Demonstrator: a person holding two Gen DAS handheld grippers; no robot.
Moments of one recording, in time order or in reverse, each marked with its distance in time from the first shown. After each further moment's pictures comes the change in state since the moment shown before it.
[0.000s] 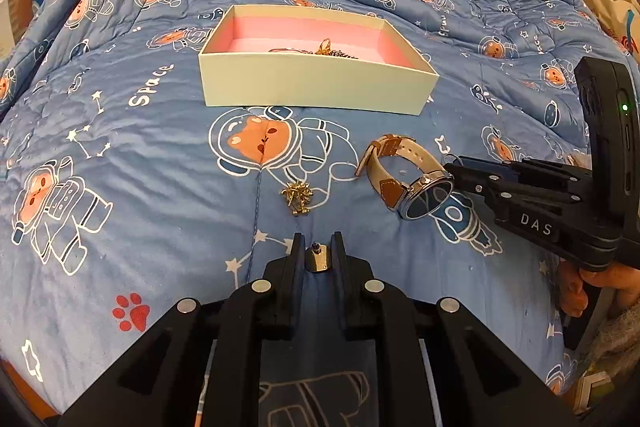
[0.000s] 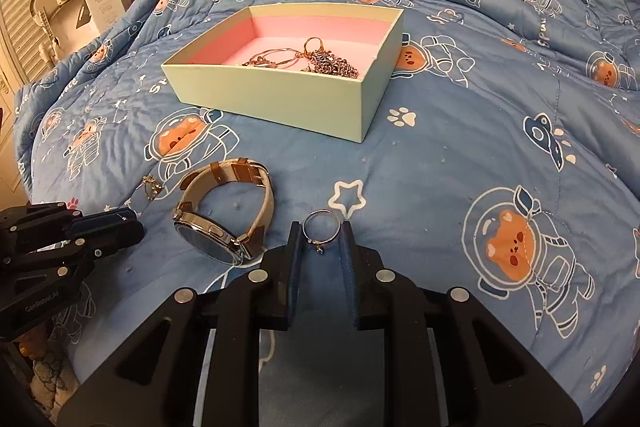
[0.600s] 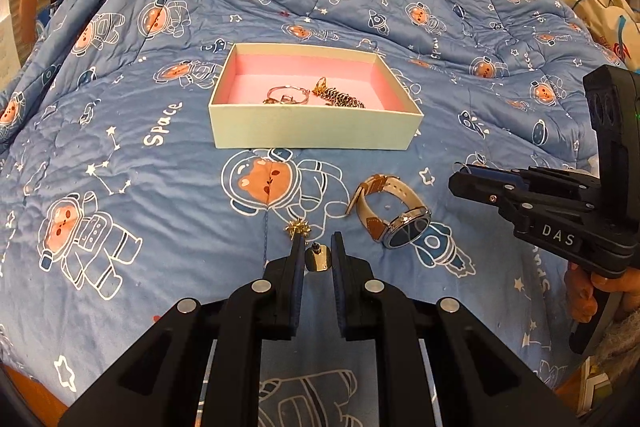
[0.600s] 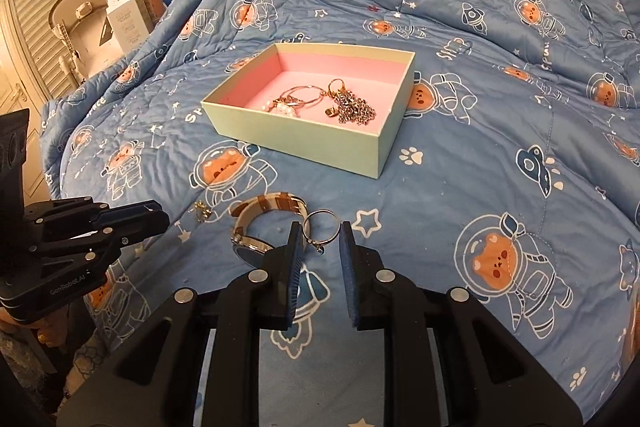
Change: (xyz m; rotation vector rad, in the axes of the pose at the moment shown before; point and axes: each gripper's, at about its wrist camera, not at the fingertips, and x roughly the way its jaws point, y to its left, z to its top) left arm -0.031 -0.004 0.021 0.019 -0.061 -0.002; right arm -0.044 0.009 0.019 -0.006 -0.060 0.076
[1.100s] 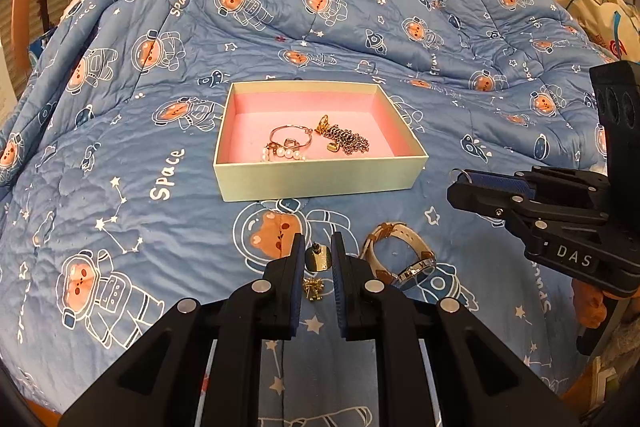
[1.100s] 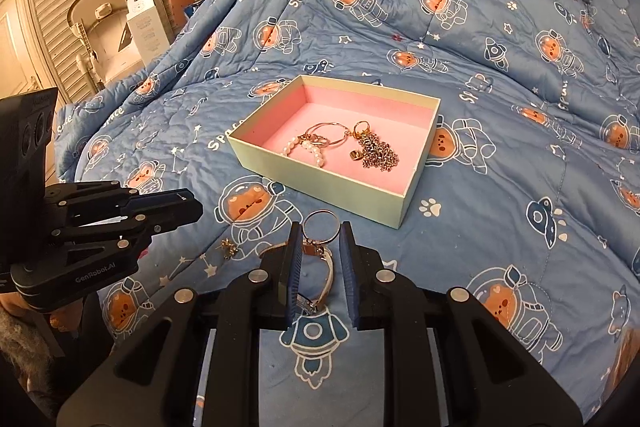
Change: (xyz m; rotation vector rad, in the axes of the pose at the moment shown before) left arm -0.001 0.005 0.035 0.054 -0.033 0.010; right arm -0.008 0.014 0.033 -0.063 -0.043 0.037
